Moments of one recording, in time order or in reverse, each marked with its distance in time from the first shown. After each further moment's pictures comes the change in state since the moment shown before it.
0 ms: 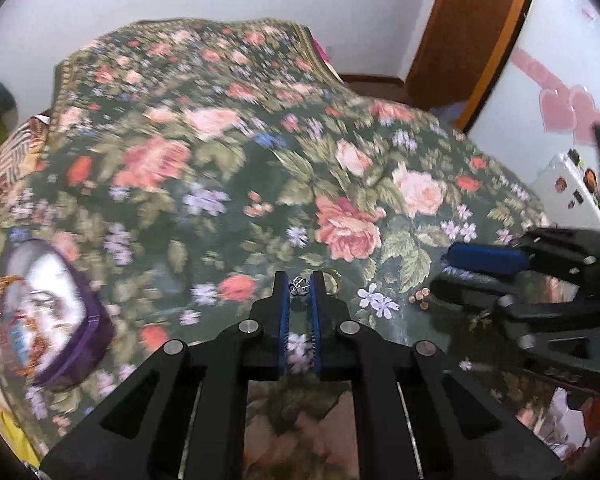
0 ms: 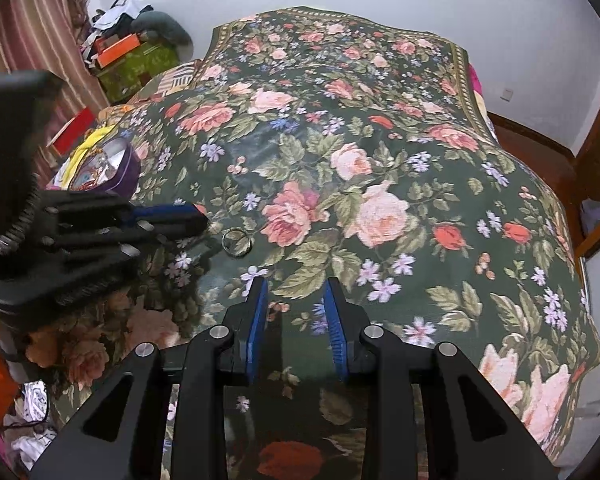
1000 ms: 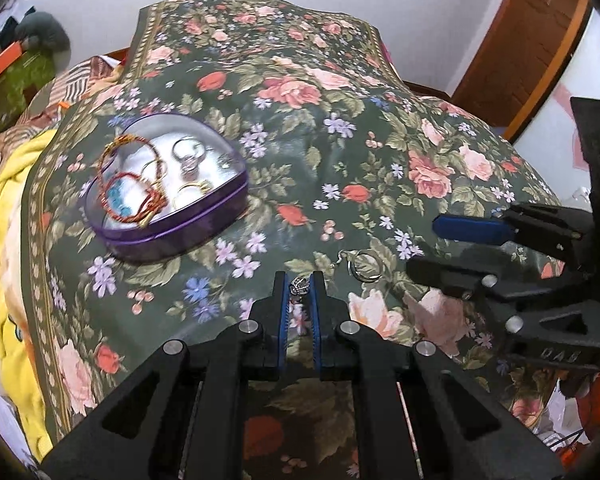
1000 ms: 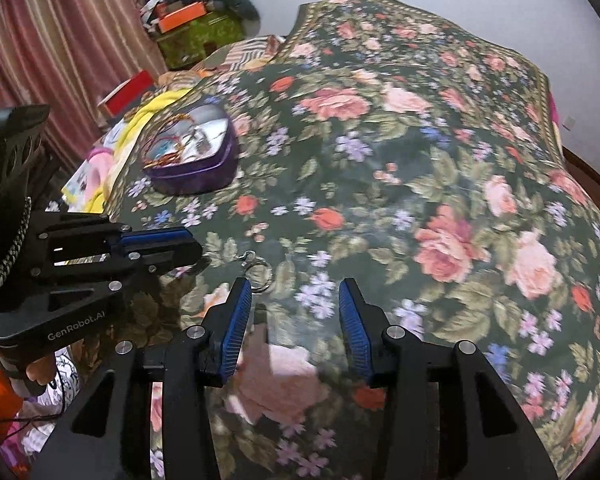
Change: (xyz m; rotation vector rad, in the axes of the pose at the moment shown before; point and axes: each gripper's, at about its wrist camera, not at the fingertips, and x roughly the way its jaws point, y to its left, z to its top) left arm -0.044 0.064 -0.069 -0.185 0.036 0.084; right arm 0.029 0.085 0.013 -0.161 0.057 0.155
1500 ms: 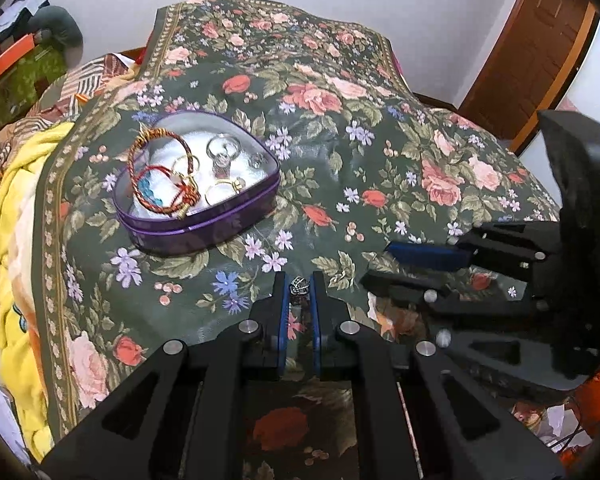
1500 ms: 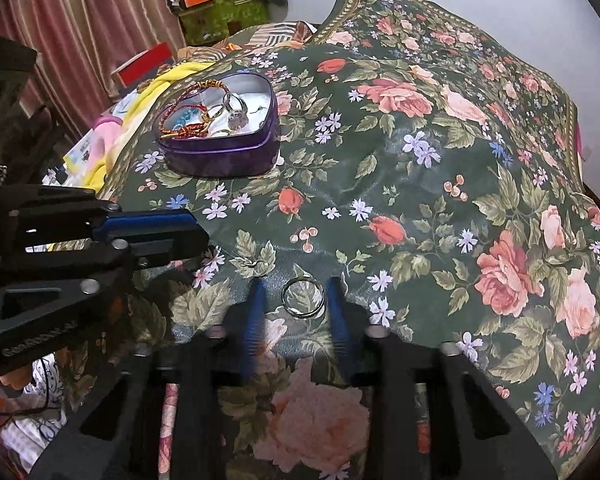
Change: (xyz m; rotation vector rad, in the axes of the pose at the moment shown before) left arm -0.011 0.014 -0.004 -0.031 -0.037 0.010; right arm 0.030 0.027 0.005 -0.098 0.026 -0.011
